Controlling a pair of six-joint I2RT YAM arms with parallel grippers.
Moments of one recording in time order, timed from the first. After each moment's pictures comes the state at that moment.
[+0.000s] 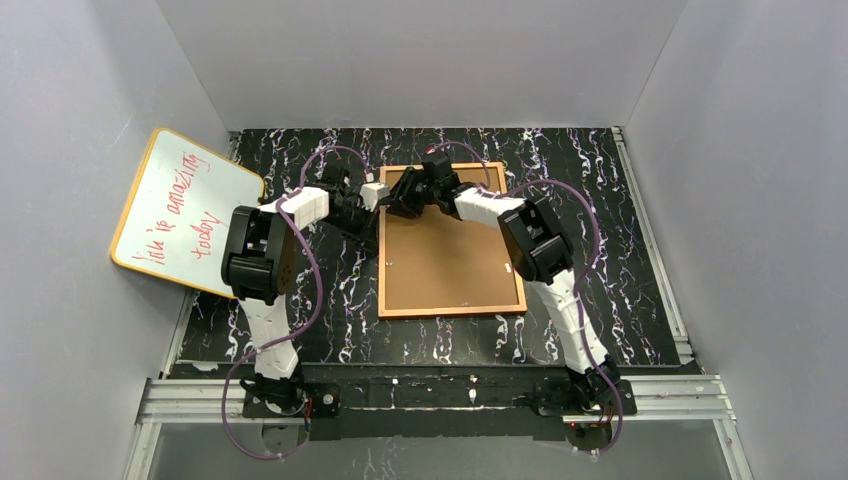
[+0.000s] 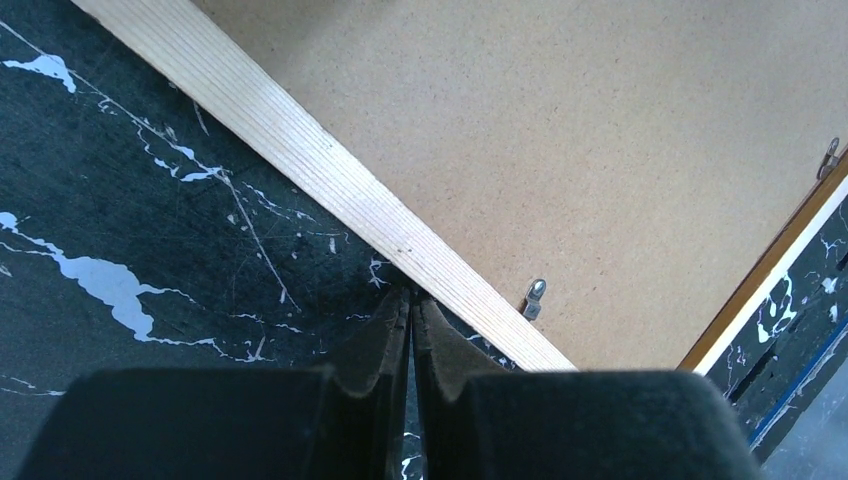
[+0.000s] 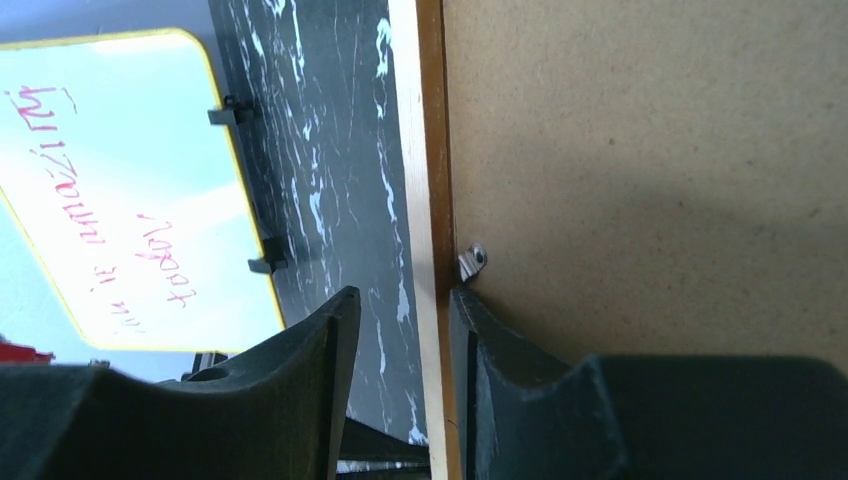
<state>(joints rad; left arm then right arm) -0.21 1.99 1.31 -0.61 0.62 0.33 0.63 2.45 1.83 0.06 -0.42 1.10</state>
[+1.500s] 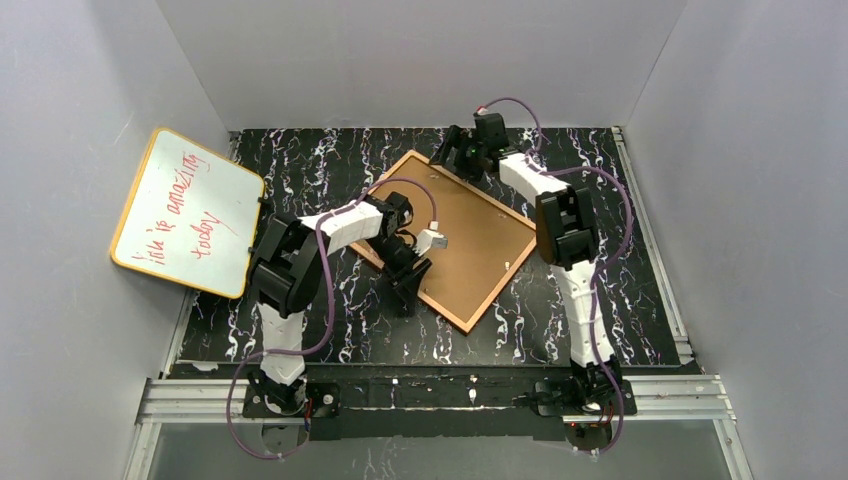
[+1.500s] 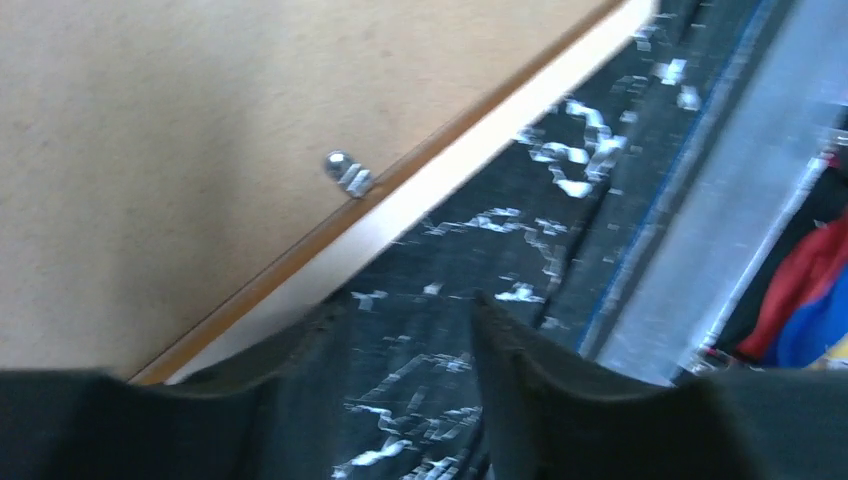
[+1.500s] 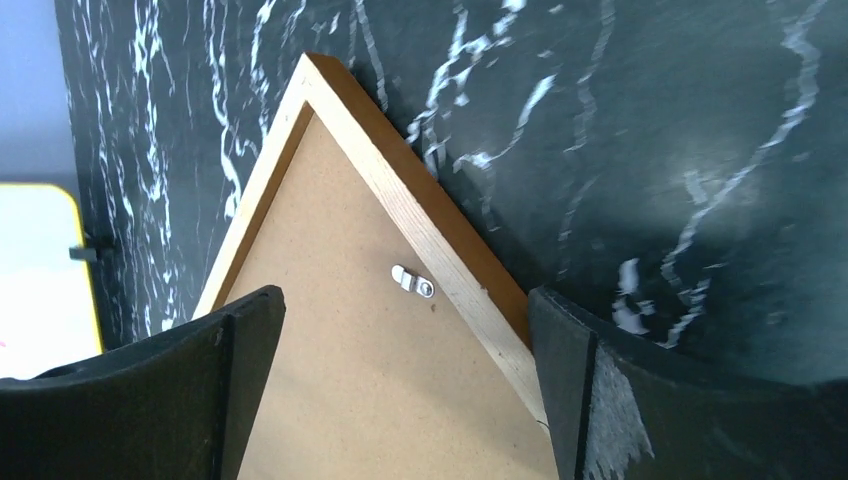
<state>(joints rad) -0.55 1.98 1.32 -0.91 0.68 0.45 0.35 2.46 2.04 -0.21 -0.35 0.69</state>
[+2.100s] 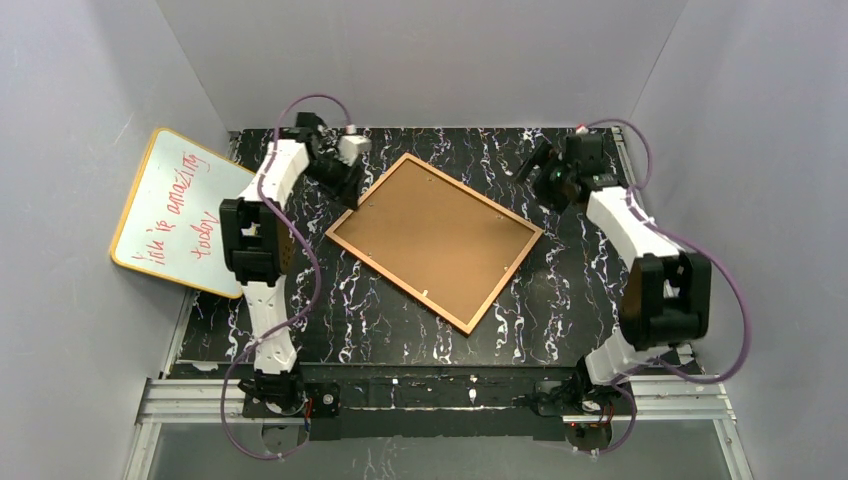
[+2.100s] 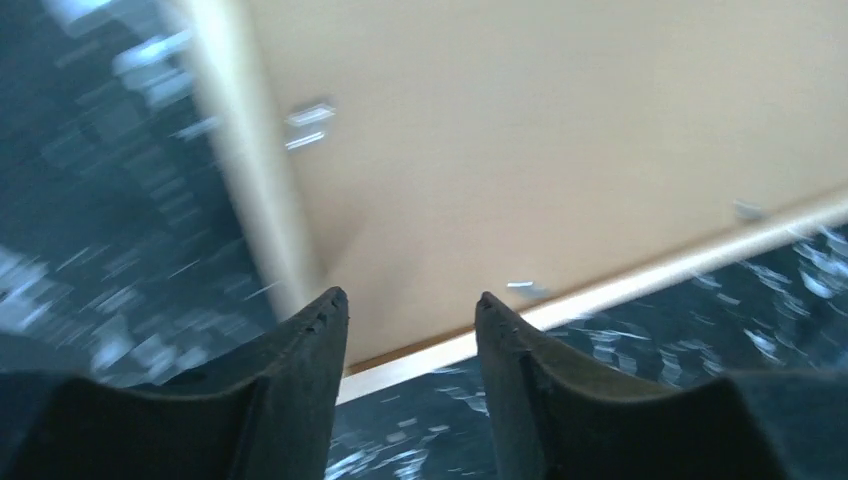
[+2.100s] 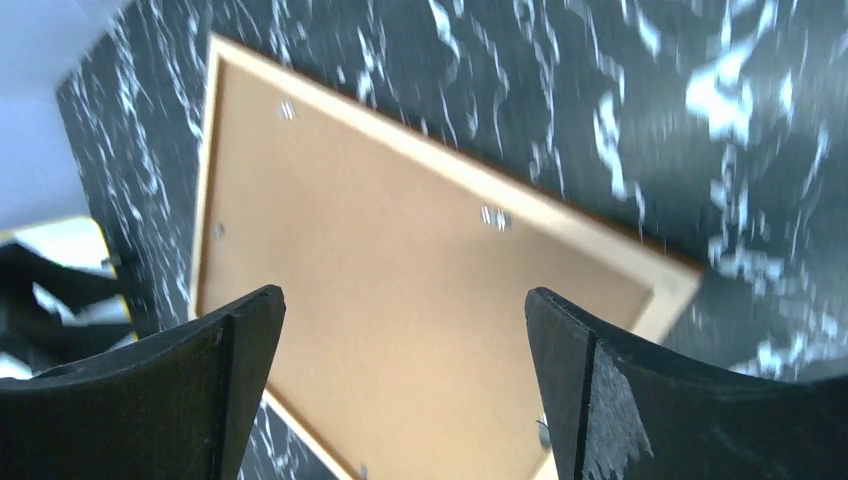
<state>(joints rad) -0.14 2.13 1.92 -1.15 0.63 0.64 0.13 1.67 1.32 -0.35 -0.22 0.68</state>
